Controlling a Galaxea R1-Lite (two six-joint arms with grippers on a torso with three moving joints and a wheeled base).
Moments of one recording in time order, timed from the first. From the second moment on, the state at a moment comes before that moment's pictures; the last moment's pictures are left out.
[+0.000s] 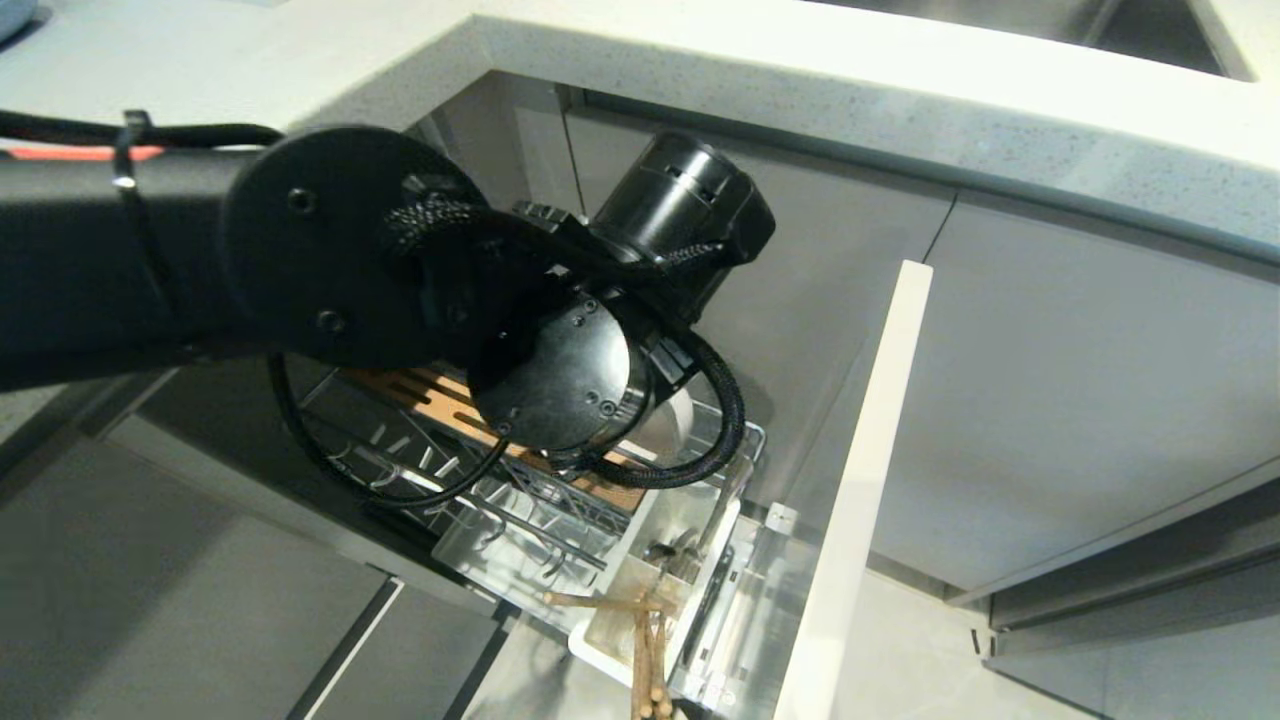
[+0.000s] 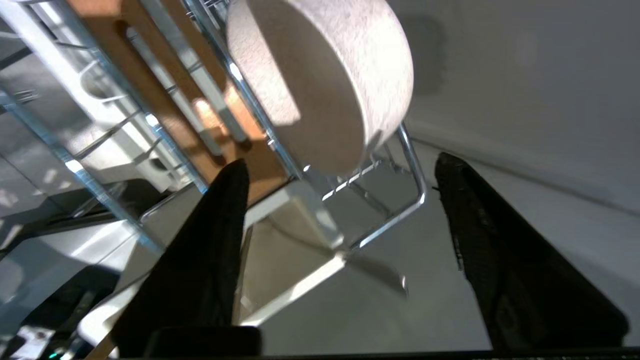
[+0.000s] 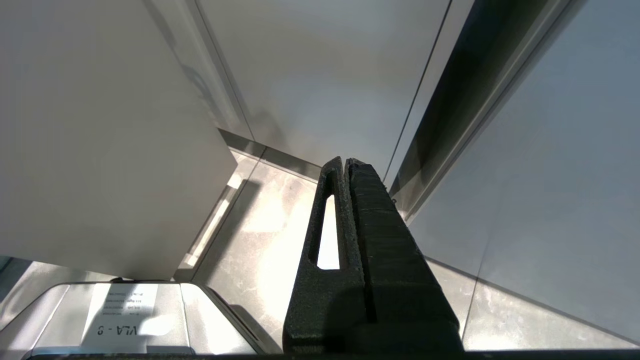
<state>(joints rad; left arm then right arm) -0.97 1.89 -1.76 0.70 0.72 -1.29 0.00 0.00 0.00 0.00 0.00 0.02</state>
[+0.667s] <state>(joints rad) -0.88 1.97 -1.69 0.46 0.62 -1.21 0.00 0.00 0.00 0.00 0.00 0.02</state>
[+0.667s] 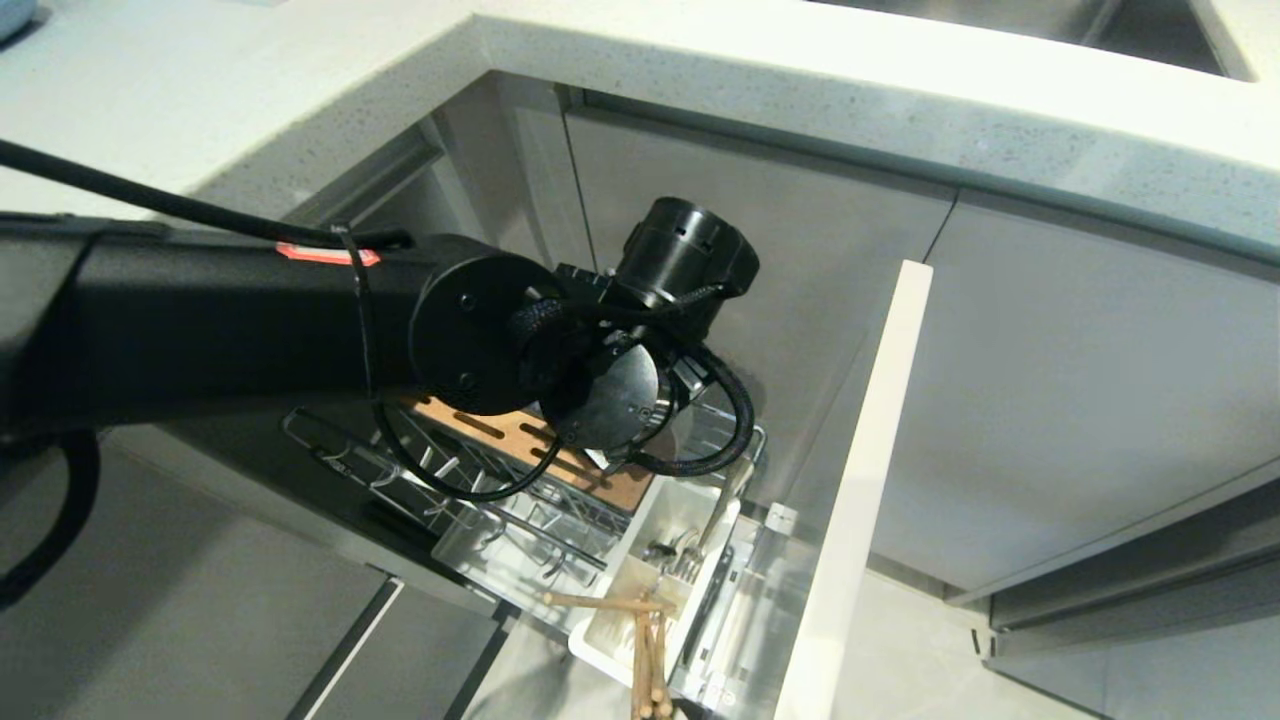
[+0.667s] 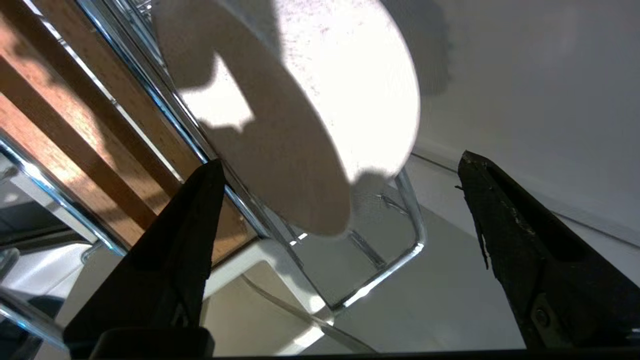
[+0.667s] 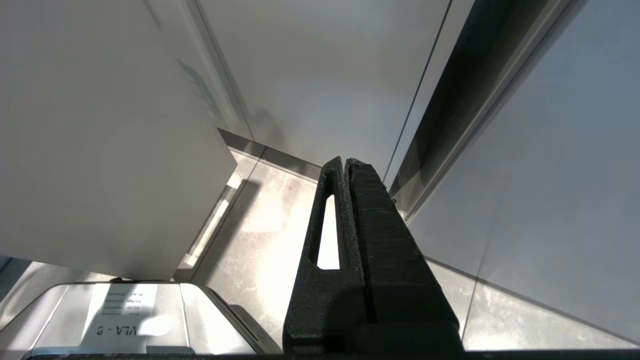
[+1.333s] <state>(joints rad) -0.86 1.99 -1.66 0.36 0.62 -1.15 0.00 0.00 0.00 0.00 0.00 0.02</state>
